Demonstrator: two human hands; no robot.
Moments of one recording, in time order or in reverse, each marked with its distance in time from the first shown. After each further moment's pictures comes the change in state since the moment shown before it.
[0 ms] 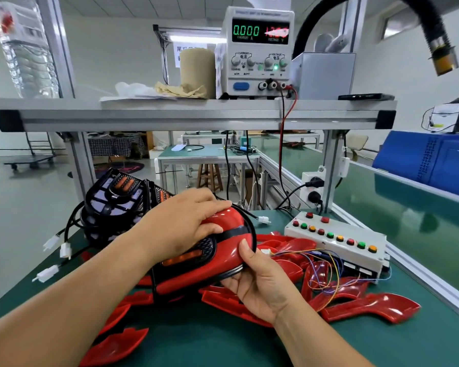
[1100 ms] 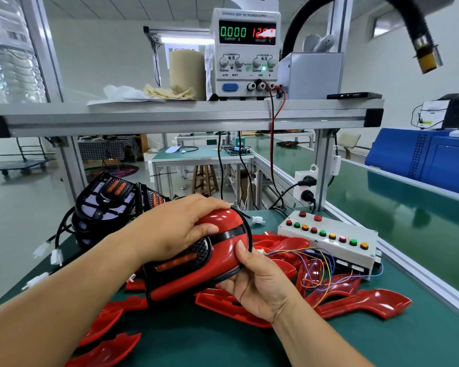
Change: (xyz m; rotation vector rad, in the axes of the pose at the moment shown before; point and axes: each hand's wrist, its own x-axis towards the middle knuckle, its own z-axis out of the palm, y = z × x) left_hand 0.003 0.000 -0.006 -0.115 -0.183 -0.048; right_hand -0.003 -0.009 -0.003 -0.006 -0.117 0.023
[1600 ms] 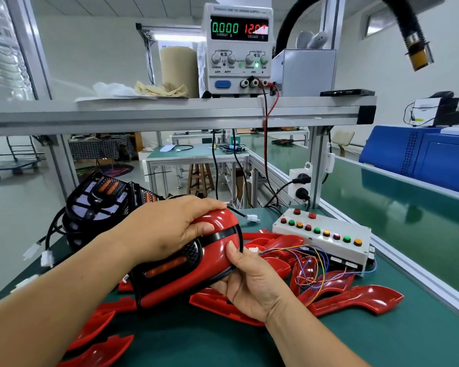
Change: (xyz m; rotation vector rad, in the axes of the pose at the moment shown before) left_hand -0.001 0.003 -0.002 0.055 -0.014 -0.018; right_hand 0.004 0.003 -0.002 -0.049 0.021 0.002
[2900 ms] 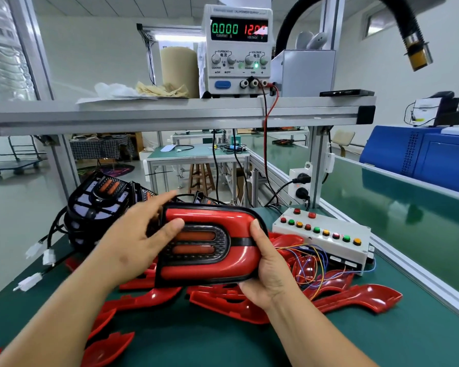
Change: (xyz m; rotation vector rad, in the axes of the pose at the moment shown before) left_hand -0.046 -0.007 0.018 -0.435 0.367 -0.276; right_hand 0.005 -0.009 -0.007 0.059 0.235 -0.108
